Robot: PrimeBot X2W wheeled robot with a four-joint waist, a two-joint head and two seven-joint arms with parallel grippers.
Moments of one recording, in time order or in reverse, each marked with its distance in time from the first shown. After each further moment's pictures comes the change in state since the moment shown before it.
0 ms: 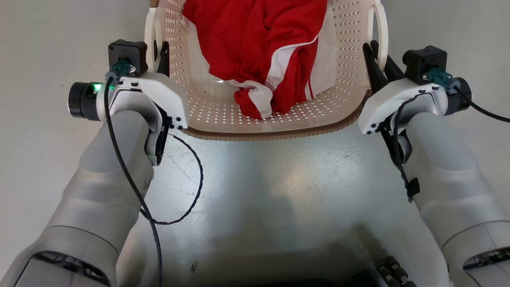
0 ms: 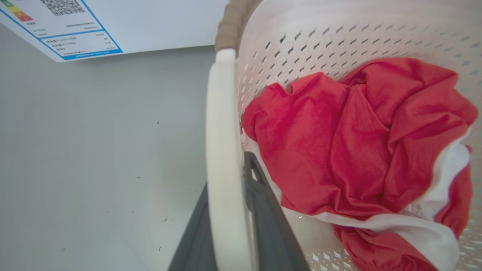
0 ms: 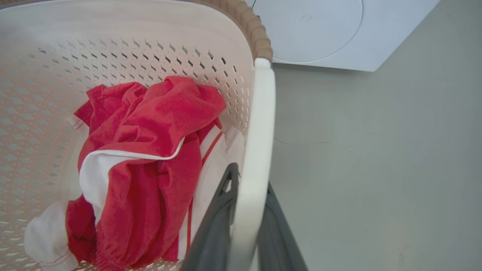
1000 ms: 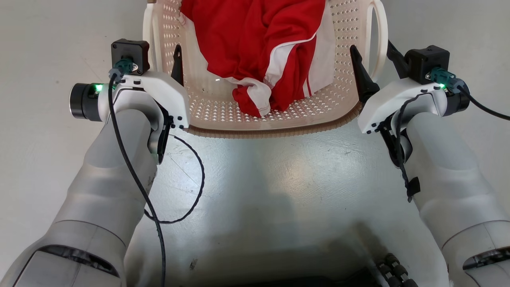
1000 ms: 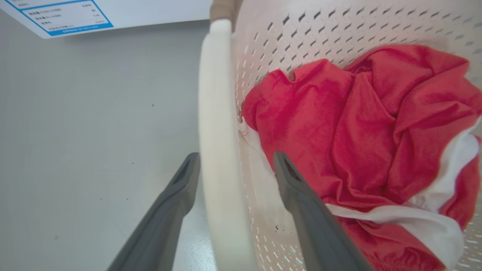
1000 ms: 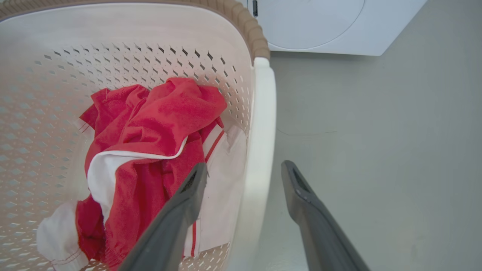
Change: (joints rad) left arm -0.038 -0.048 0.094 0.118 0.087 -0.007 -0.007; right arm 0.000 0.001 -0.003 0.000 0.037 0.001 -0.002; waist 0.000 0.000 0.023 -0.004
